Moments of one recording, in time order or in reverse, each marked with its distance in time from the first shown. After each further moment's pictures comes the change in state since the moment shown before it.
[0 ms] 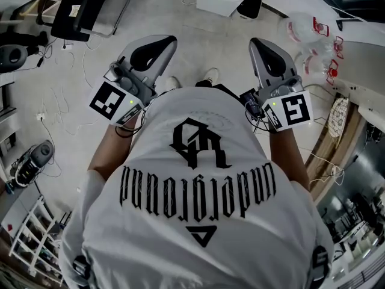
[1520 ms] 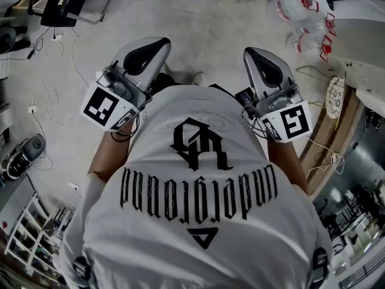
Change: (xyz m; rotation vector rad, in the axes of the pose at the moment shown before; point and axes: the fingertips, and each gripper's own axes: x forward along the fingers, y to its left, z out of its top) left arm -0.023 -0.171 -0.034 -0.025 -0.009 -0.003; right arm -0.177 0.068 -0.037 0.028 -0.041 0.063
